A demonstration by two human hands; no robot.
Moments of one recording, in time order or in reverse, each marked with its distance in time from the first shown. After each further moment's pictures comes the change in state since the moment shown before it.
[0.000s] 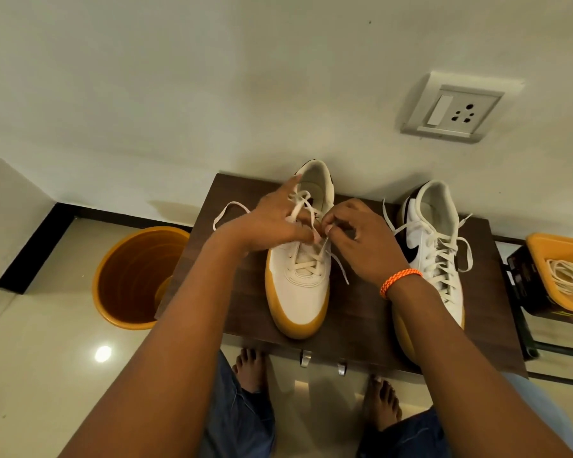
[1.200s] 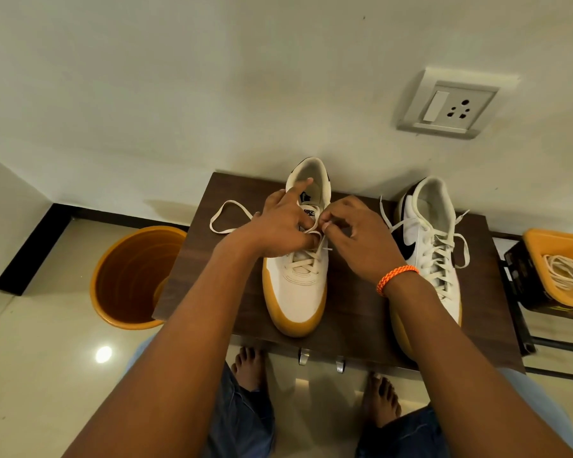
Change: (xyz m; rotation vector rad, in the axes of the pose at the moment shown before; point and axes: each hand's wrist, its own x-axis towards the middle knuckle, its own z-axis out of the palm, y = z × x) left_hand 0.006 -0.001 0.018 0.370 -0.036 -0.020; right_hand 0.000 0.002 0.001 -0.027 -0.003 -0.003
